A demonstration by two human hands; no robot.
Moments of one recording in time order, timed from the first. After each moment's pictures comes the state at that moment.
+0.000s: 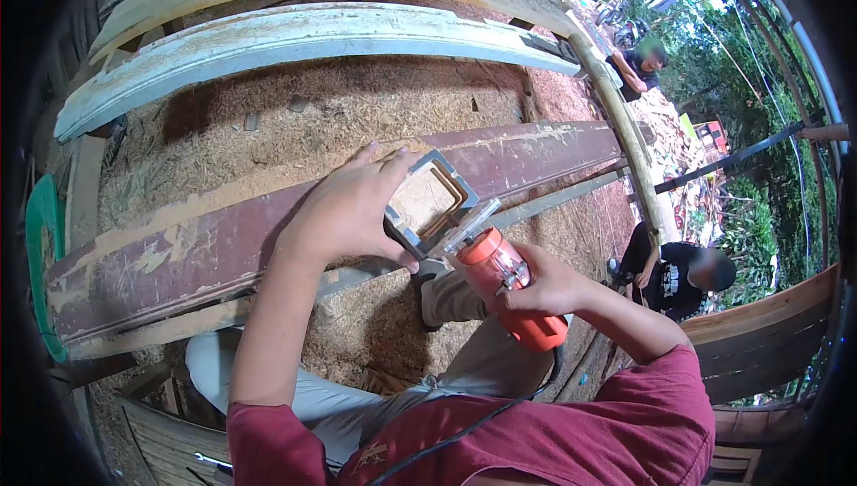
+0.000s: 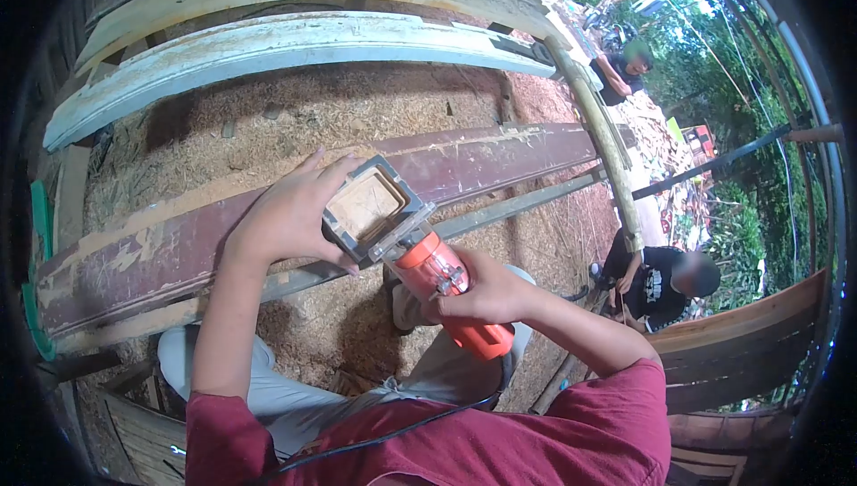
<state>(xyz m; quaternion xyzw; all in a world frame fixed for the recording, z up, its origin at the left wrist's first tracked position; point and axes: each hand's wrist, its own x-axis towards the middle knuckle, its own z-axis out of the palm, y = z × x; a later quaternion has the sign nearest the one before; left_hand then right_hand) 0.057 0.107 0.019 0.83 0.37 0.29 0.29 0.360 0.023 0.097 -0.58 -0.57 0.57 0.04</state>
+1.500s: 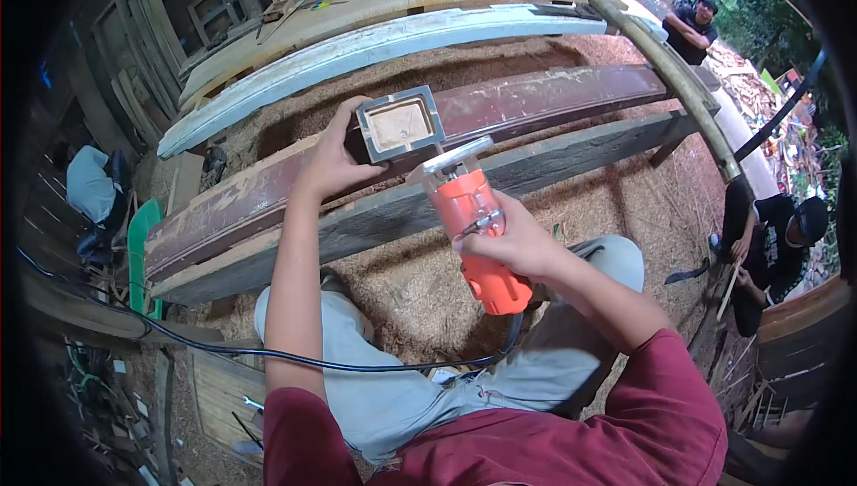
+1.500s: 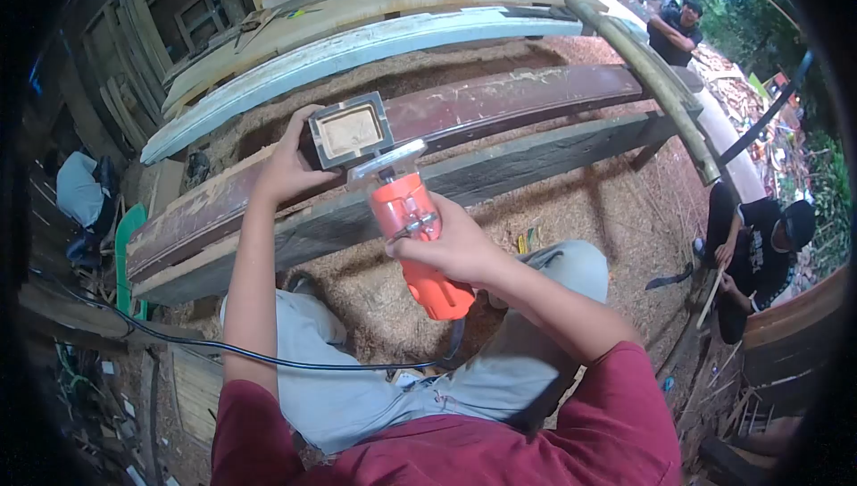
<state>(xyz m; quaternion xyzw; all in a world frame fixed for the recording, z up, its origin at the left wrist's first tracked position) 0.051 0.073 0.004 0.78 0.40 0.41 0.27 0.364 -0.057 0.033 -0.41 -0.59 0.61 0.33</state>
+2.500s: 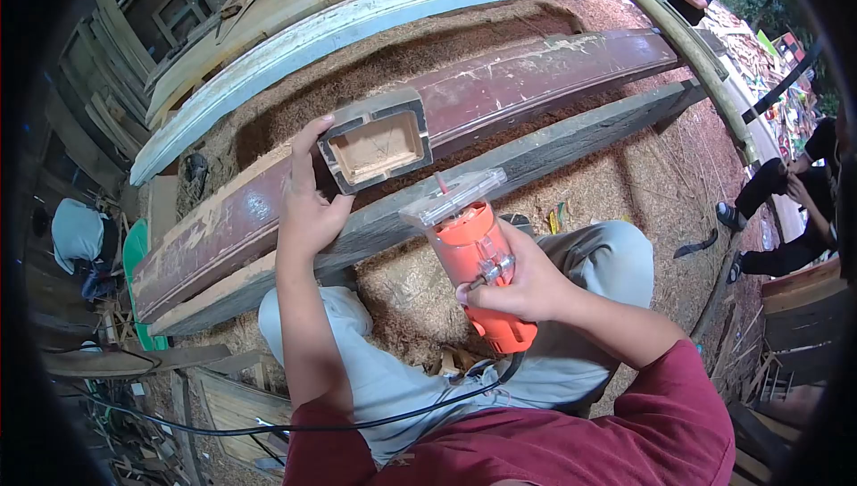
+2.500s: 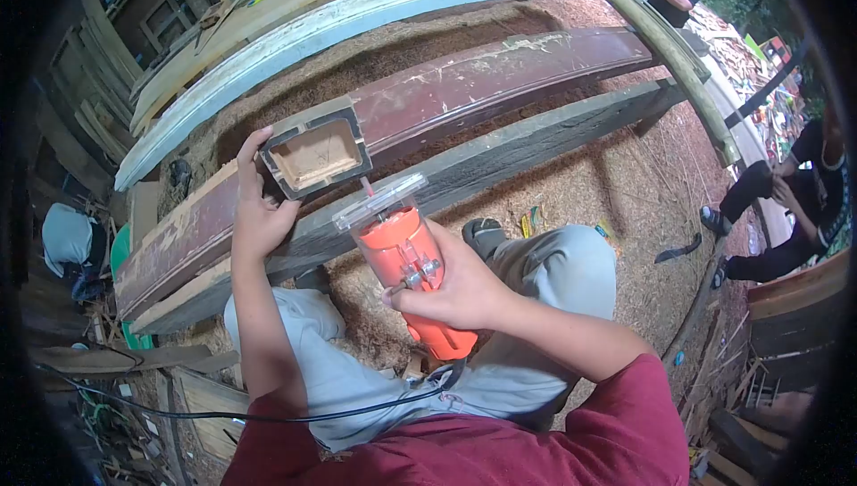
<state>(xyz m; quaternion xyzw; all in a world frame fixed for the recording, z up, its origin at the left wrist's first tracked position) 0.079 0.047 -0.021 0.73 0.45 0.46 0.23 0.376 -0.055 -0.001 -0.39 -0.58 0.62 0.35</state>
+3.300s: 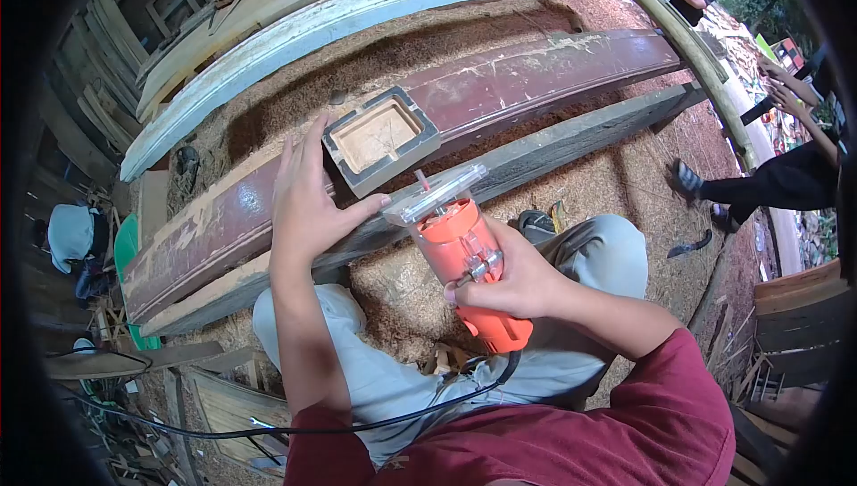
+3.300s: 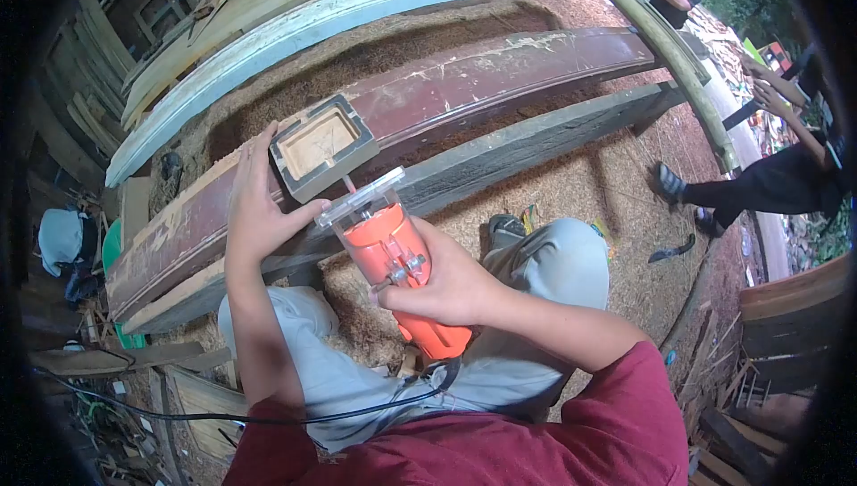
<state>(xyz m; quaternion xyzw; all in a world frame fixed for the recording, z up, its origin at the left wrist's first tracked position) 0.083 0.044 -0.004 0.77 0.55 0.31 0.04 0.364 -0.040 0.006 -0.39 -0.56 0.66 0.31</state>
